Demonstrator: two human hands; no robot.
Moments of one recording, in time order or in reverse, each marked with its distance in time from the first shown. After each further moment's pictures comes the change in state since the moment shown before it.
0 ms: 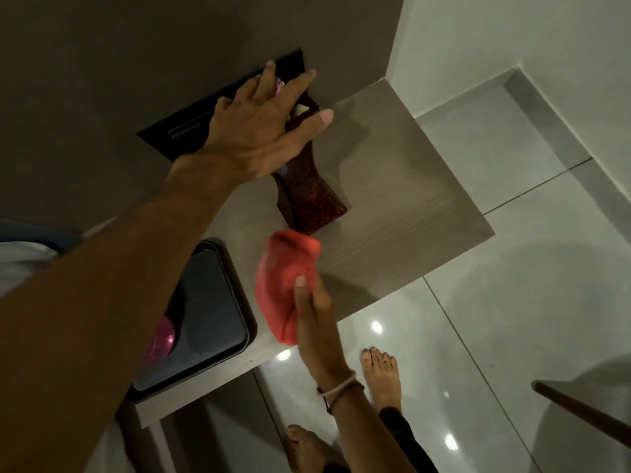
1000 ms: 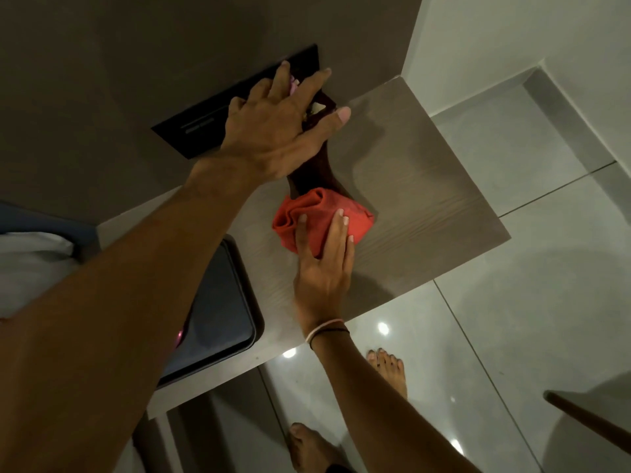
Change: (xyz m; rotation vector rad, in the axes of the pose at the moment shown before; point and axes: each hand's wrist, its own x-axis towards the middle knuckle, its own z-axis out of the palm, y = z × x) left_hand -0.007 0.009 0.002 0.023 0.039 -0.025; right_hand 0.070 0.030 0.017 -0.990 0.435 -0.485
